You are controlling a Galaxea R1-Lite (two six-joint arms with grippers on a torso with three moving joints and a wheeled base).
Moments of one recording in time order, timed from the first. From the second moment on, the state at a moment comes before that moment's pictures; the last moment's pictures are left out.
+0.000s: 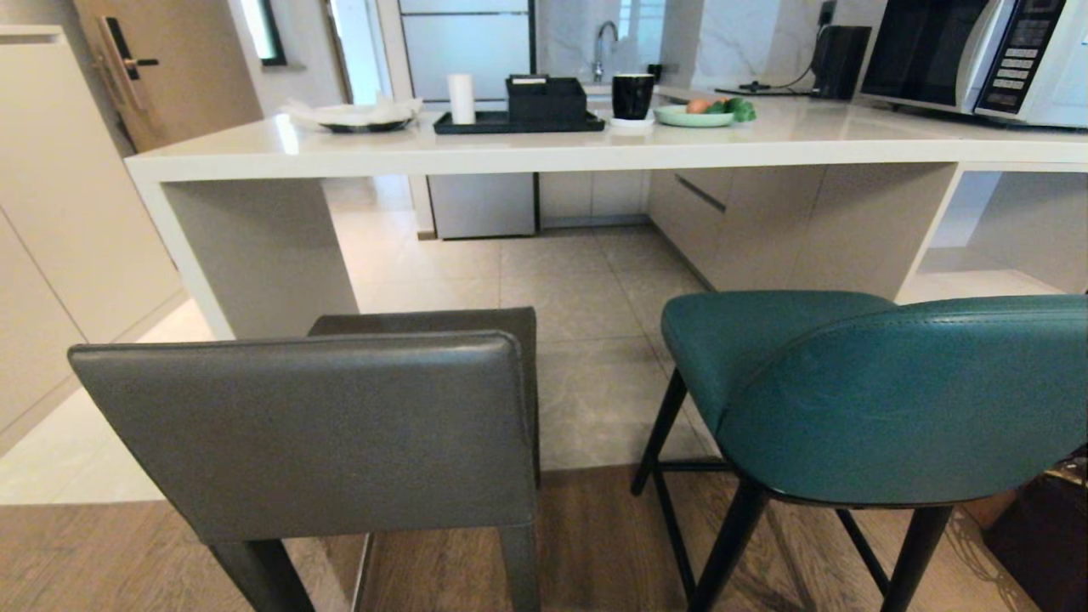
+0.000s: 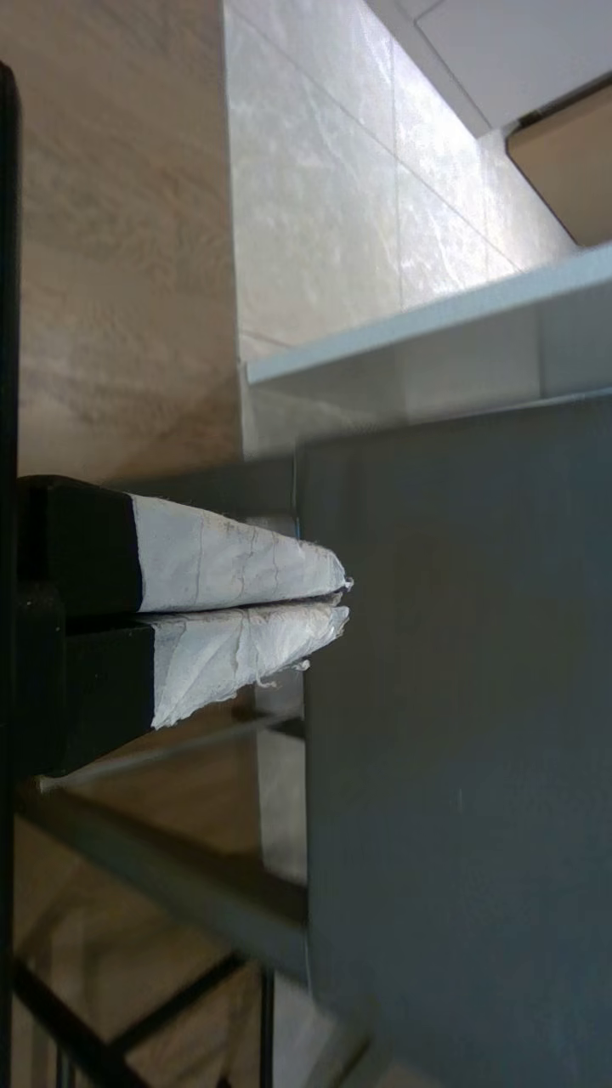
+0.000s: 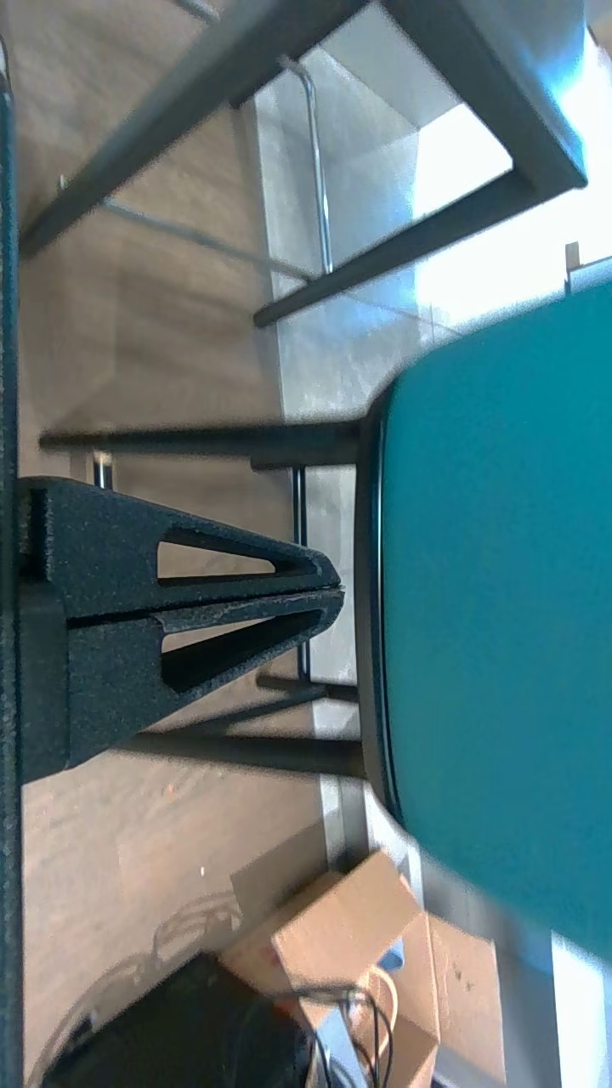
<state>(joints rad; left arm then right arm) 0.00 0.00 0.00 -0.05 -0.01 0.02 -0.01 0.00 0.00 0.00 0.00 -0.01</state>
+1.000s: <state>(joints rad) 0.00 0.00 0.00 -0.05 -0.01 0.02 -0.01 0.00 0.00 0.00 0.00 0.00</state>
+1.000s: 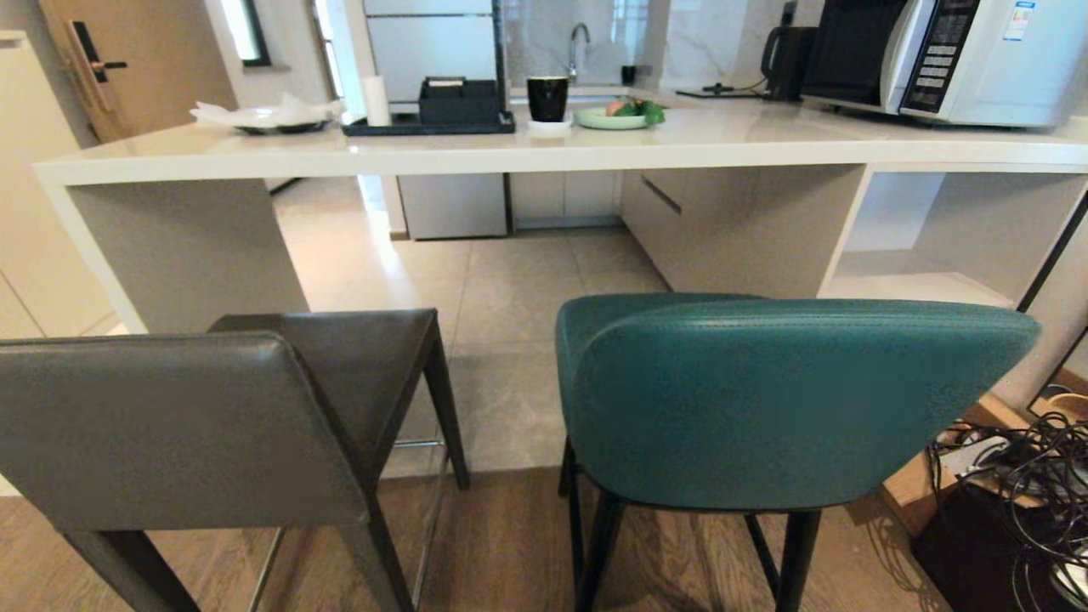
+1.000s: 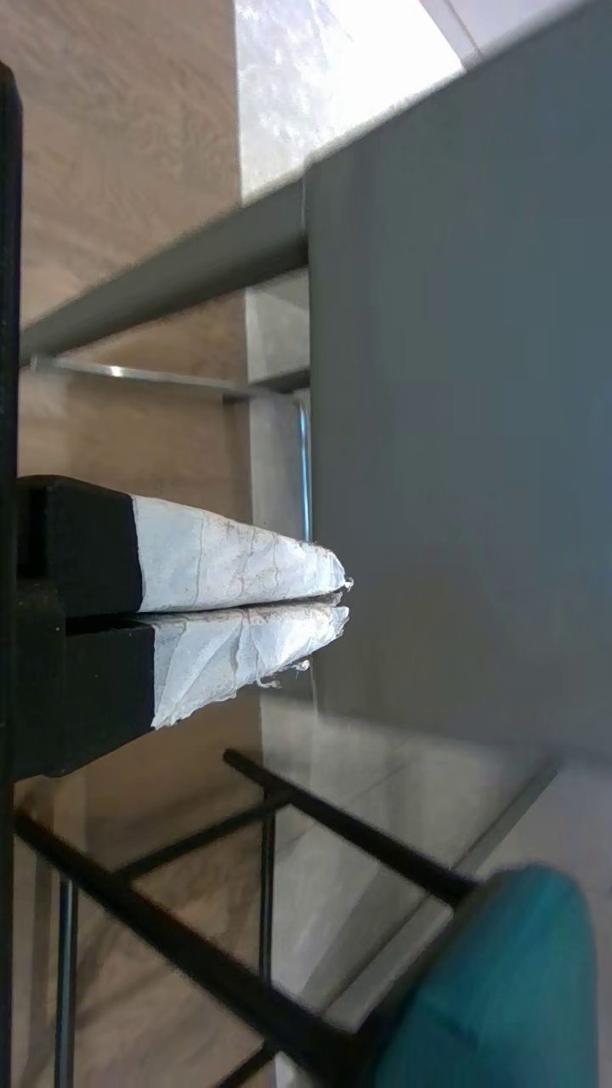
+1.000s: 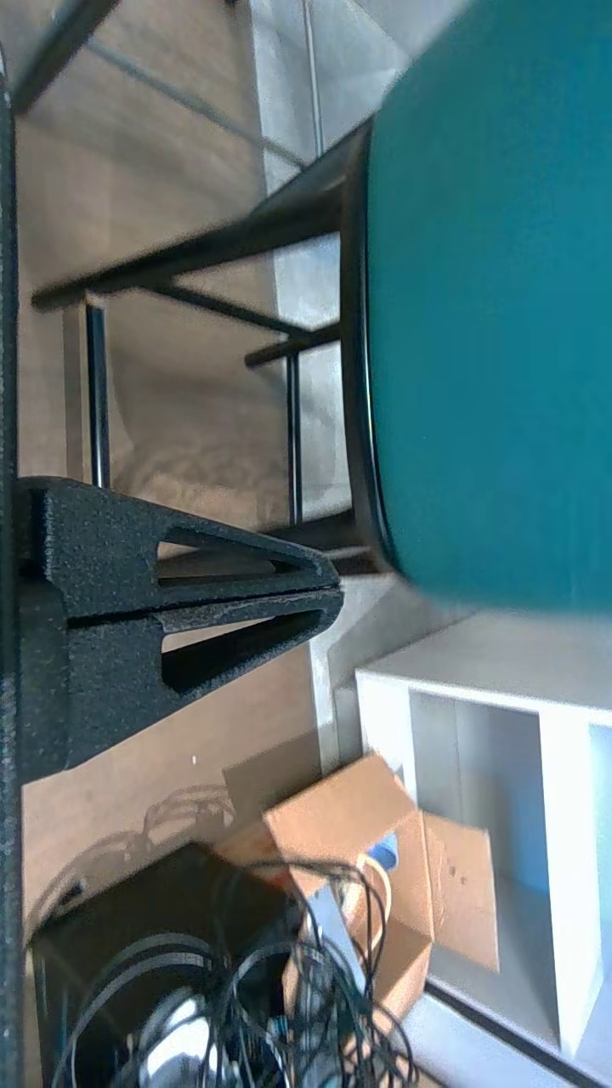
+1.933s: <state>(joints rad) 0.00 0.00 0.00 -0.05 -0.01 0.01 -0.01 0.00 0.00 0.00 0.00 0.00</state>
